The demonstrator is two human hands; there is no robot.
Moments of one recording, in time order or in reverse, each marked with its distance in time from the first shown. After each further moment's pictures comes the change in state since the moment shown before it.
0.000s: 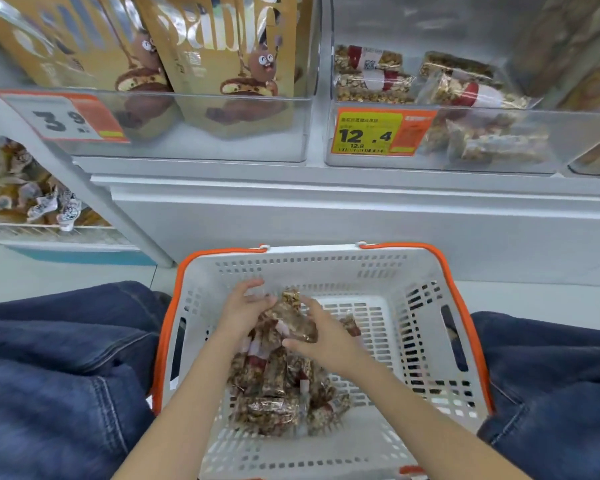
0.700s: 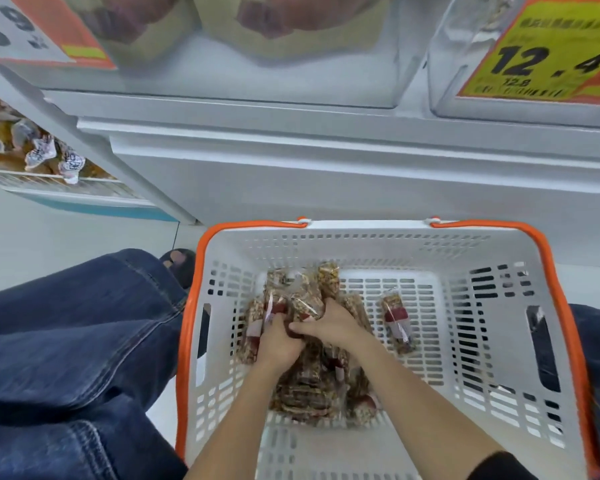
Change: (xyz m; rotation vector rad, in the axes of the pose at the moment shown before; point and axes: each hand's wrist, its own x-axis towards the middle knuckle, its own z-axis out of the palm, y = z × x) left_hand 0.006 -0.089 0.005 0.420 -0.071 -0.186; right_hand 0.107 0.041 0.068 0.080 -0.187 0.509
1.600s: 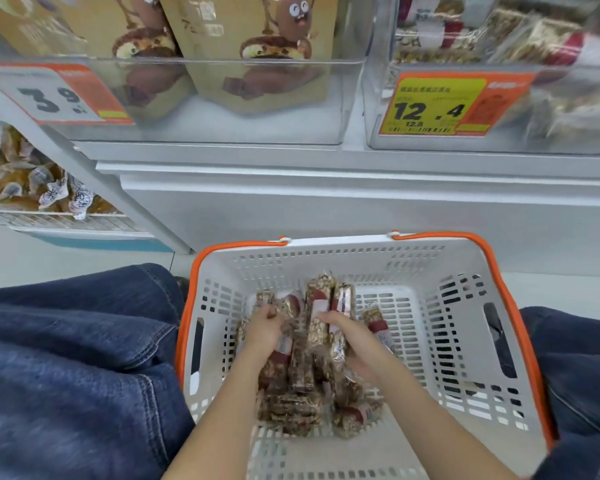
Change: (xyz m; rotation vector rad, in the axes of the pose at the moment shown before) left_hand -0.001 0.042 -0.018 -0.345 0.121 -0.126; right_hand -0.080 0.016 -0.033 0.886 -0.050 -0.077
